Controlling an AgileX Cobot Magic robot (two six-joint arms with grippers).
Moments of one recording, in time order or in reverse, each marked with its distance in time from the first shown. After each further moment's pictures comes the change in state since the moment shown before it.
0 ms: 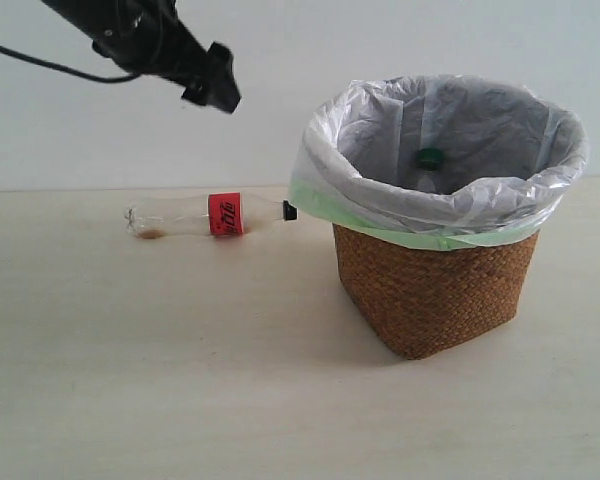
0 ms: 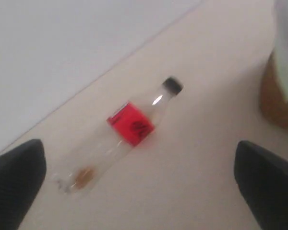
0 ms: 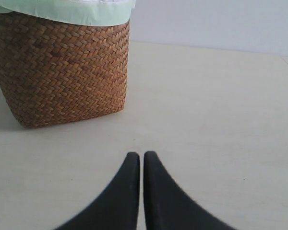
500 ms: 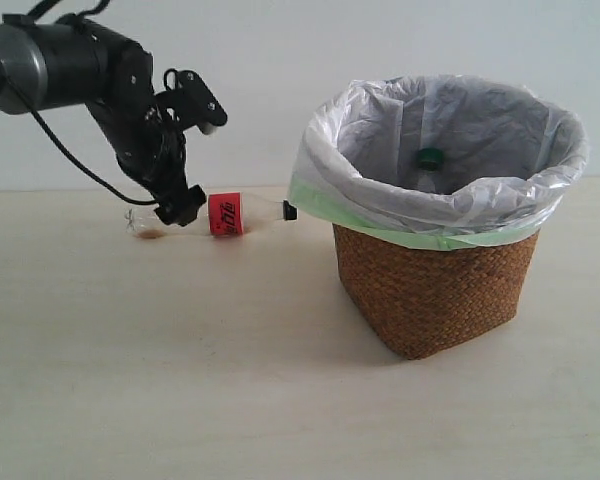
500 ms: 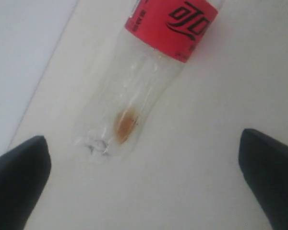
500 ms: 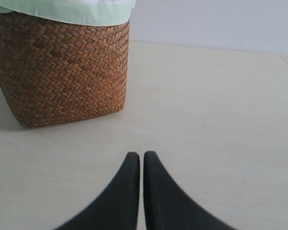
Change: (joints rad) left arm 0.002 0.263 0.017 0.410 -0.039 0.040; right arm 0.000 0.000 0.000 0.000 0.000 0.000
